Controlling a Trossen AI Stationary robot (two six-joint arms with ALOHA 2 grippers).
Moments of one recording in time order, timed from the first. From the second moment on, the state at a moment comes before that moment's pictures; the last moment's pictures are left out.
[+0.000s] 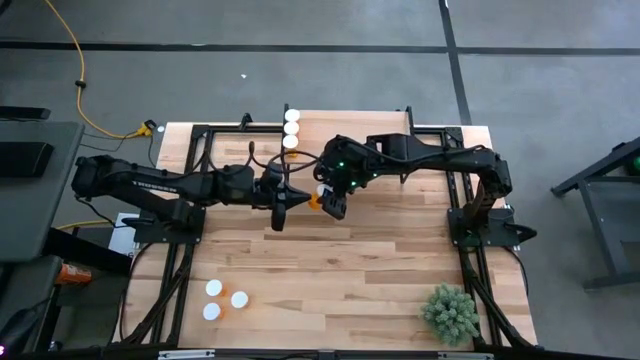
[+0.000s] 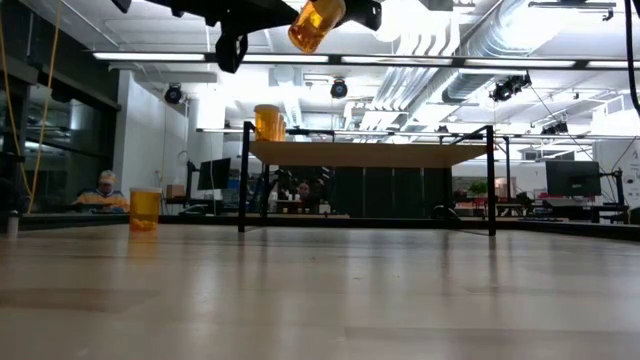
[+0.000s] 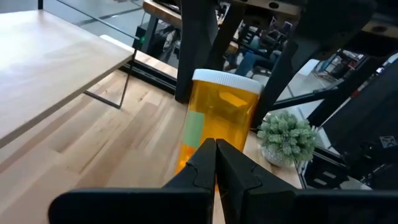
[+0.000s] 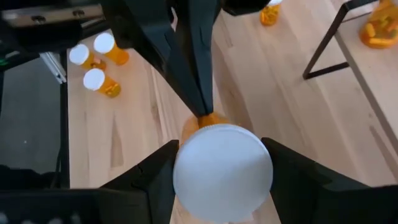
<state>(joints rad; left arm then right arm) 0.09 1.19 0.77 0.19 -0.08 -0.43 -0.04 1.80 1.94 -1.00 -0.09 0.29</state>
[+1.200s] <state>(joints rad) 0.20 0.61 0.77 -0.13 -0.19 -0.31 -0.42 2.00 1.94 -0.73 0.26 0.24</state>
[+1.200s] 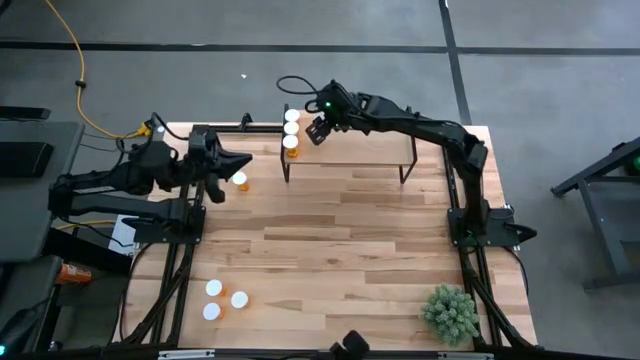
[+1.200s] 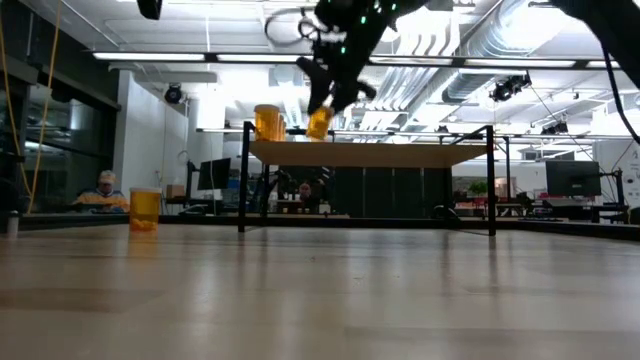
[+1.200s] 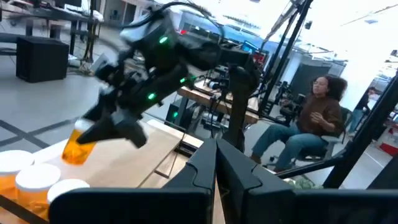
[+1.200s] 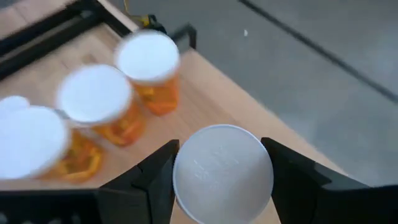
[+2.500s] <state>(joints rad) 0.20 0.68 0.77 -0.13 -0.18 -0.34 -0.42 2.08 1.94 -0.61 0.21 0.20</state>
